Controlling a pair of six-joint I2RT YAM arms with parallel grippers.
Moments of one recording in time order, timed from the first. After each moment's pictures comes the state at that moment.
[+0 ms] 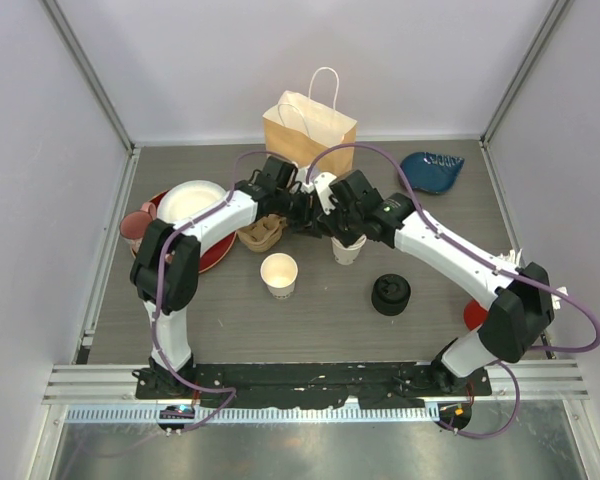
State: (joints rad) left arm -0.56 1.92 1.47 -0.40 0.63 -0.52; right arm 0.71 1.52 1.34 -0.69 0.05 -0.14
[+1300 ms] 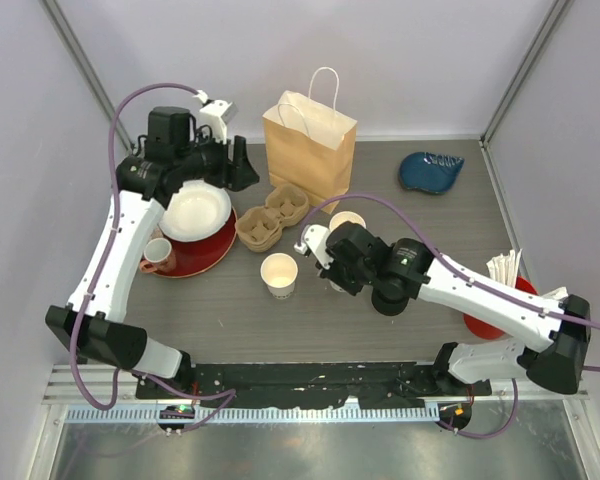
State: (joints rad) left arm -0.29 1.47 1.70 -0.79 0.46 -0.04; right arm 1.01 1.24 1.18 -0.83 0.14 -0.16
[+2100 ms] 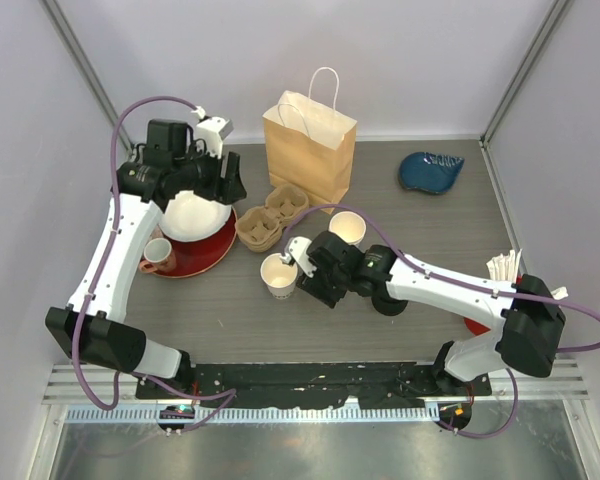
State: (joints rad) left arm -0.22 1.43 1.62 -0.88 0.40 0.08; right arm 1.01 1.41 1.05 -0.60 0.08 -0.16
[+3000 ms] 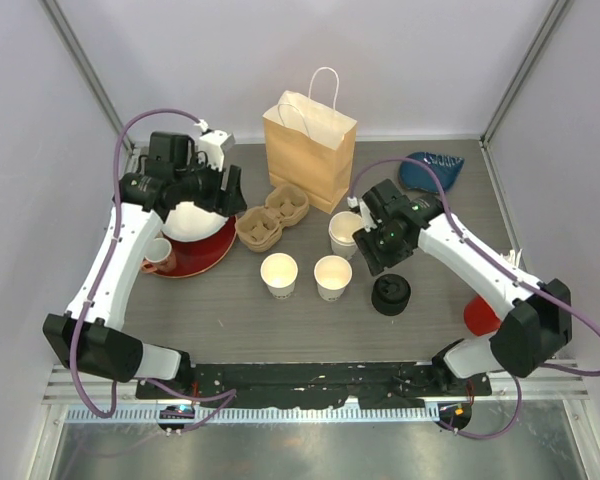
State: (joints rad) left arm -0.22 1.39 1.51 -0.86 0.42 0.11; right arm 0.56 1.39 1.24 -1.08 0.04 0.02
